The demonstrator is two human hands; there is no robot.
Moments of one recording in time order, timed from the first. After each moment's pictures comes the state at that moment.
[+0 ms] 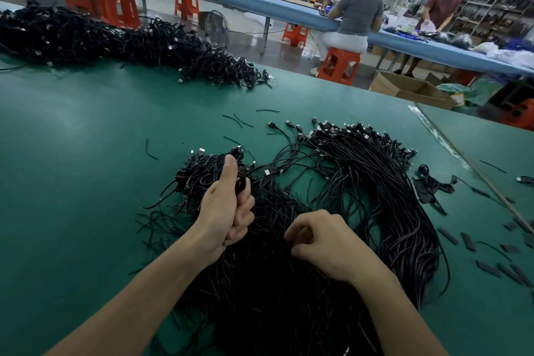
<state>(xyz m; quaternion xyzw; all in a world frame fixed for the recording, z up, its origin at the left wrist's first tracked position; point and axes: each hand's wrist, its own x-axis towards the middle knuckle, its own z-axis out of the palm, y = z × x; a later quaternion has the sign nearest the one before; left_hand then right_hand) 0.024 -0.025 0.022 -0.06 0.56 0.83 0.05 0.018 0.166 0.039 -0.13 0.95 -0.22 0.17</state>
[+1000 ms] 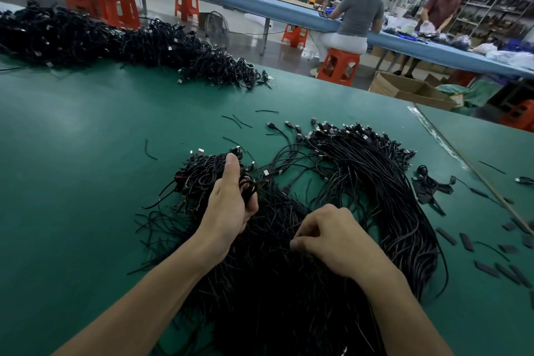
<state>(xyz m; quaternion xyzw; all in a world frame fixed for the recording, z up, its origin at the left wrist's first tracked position) 0.022 -0.012 0.026 -0.09 0.64 0.77 -0.01 0.020 0.168 0.050 -0.10 0.97 -0.21 0.12</state>
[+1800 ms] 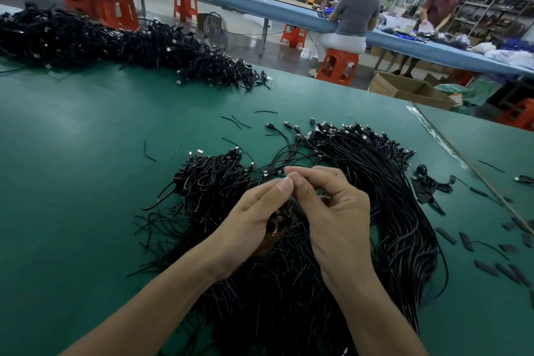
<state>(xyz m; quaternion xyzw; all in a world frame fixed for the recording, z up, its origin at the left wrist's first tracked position) 0.042 -0.002 0.040 0.16 0.60 0.78 0.07 0.046 0.124 0.073 -0.10 0.71 -0.68 -0.15</state>
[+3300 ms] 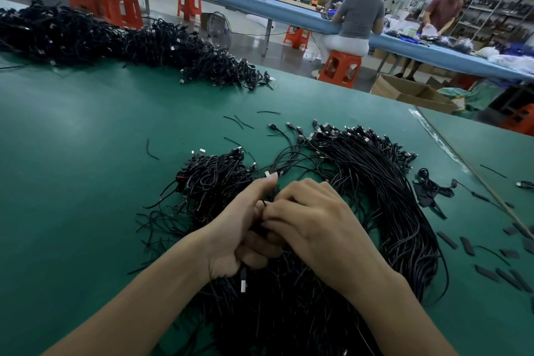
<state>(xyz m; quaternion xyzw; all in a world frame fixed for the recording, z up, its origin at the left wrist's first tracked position) 0.031 -0.014 0.040 -0.04 0.48 0.80 0.36 0.041 0.138 0.079 -0.40 0.89 -0.14 -0.19</state>
